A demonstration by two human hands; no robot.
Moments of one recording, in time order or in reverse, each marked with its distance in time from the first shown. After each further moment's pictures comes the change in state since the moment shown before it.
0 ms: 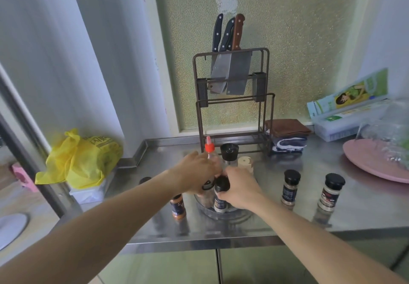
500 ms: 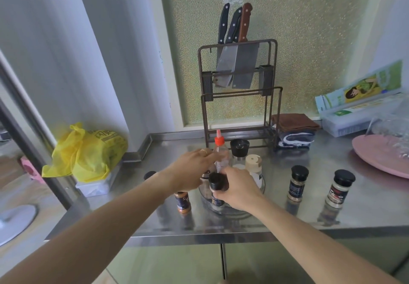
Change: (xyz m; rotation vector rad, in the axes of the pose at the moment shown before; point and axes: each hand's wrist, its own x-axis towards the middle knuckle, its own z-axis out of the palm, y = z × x) left_hand -0.015 -0.014 0.027 -0.321 0.117 -0.114; right_hand 0.001 -0.006 0.022 0.050 -0.001 -0.017
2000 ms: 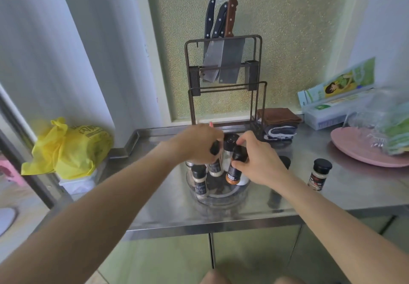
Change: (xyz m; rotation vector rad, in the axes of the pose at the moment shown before) left_hand 0.031 0.038 -0.066 -0.117 -0.049 -0.022; right_hand -0.029 0.022 -0.080 -0.065 0.164 0.024
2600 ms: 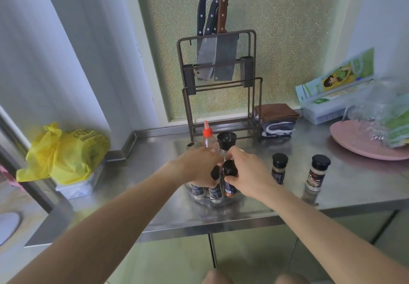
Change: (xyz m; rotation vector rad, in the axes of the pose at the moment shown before) left_hand 0.003 0.015 0.051 0.090 -0.171 0.035; right_hand -0.001 0.016 0.042 -0.098 -0.022 -0.069
